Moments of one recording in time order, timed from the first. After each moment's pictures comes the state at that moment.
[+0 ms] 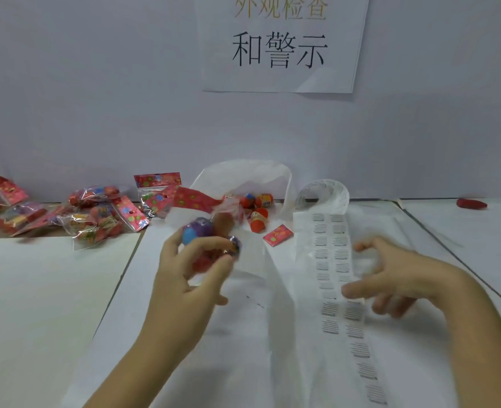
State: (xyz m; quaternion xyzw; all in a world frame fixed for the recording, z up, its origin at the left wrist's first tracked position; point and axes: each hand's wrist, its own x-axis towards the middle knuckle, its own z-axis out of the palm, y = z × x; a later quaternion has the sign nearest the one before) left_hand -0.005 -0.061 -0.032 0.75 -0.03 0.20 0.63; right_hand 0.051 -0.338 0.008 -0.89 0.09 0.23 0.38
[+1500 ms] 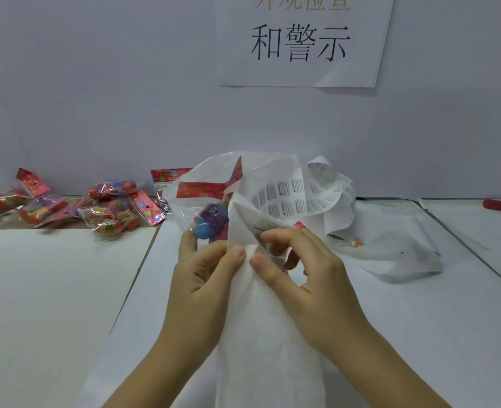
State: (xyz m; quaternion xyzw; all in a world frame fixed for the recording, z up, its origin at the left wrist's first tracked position) left_hand -0.012 -0.067 -0.025 0.70 -0.01 0.21 0.68; right_hand 0.008 -0.211 -0.015 -0.84 -0.23 -0.19 0.45
